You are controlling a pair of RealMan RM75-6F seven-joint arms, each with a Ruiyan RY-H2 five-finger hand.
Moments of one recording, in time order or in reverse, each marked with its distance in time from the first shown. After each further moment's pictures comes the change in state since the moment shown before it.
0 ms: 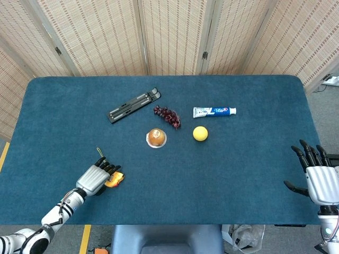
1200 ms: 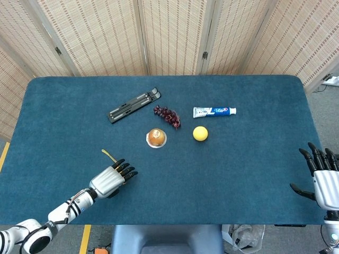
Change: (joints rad) left arm -0.044 0.049 -0.074 -0.063 0.203 -0.142 -0.069; right arm -0.037 0.016 -0.007 -0.012 0.004 0.040 -0.007
